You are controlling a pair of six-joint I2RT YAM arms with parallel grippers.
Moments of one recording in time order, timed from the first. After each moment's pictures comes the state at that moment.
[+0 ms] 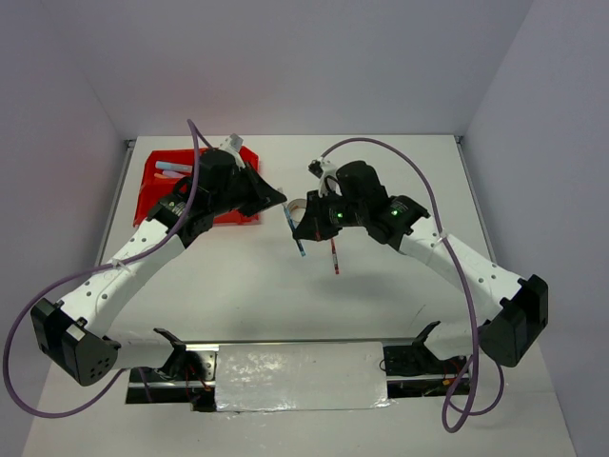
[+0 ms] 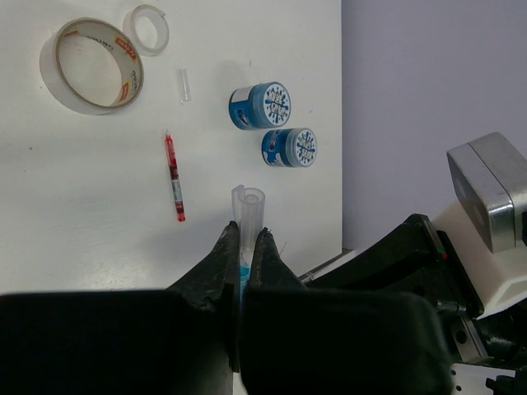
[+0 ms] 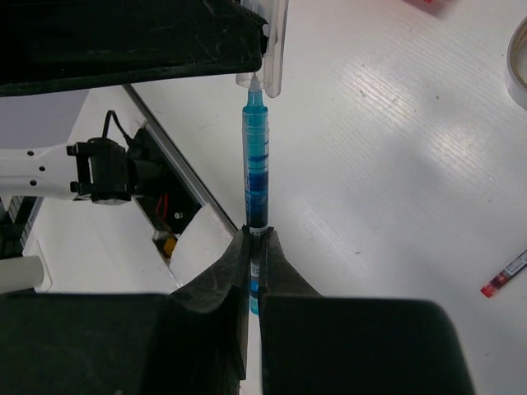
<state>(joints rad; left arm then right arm) -0.55 1.28 1.29 -0.49 0.13 -0.95 0.71 1.32 1.24 -0.50 -0.40 0.43</state>
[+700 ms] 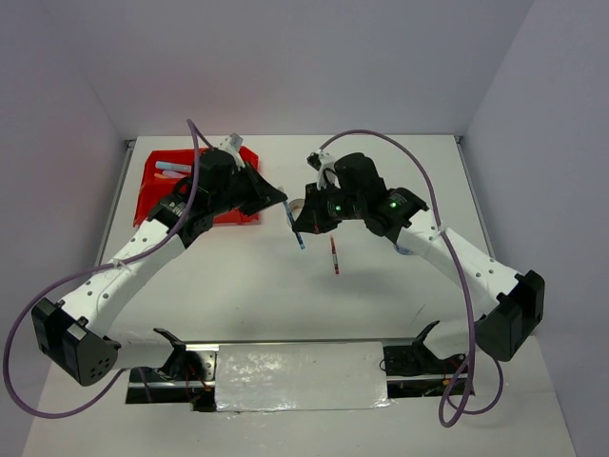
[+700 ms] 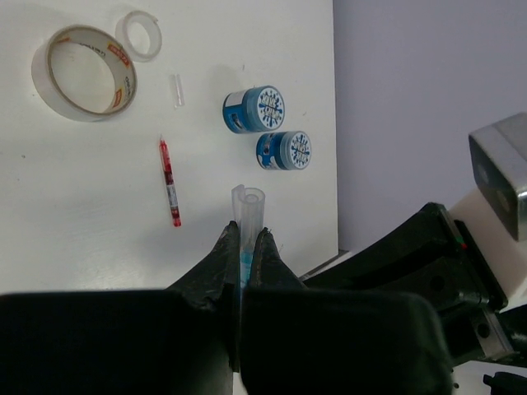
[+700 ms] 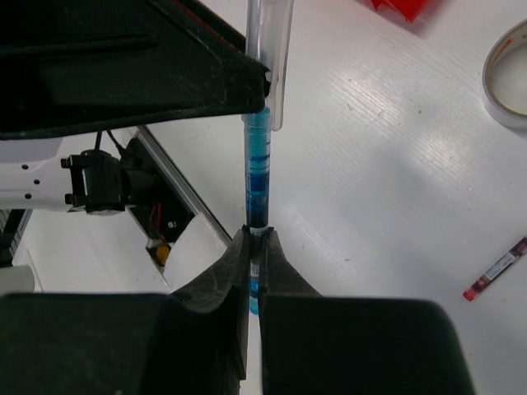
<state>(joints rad) -0.54 1.28 1.27 -0.45 0.15 -0.95 0.70 1.36 1.32 -0.54 -0.38 0.41</state>
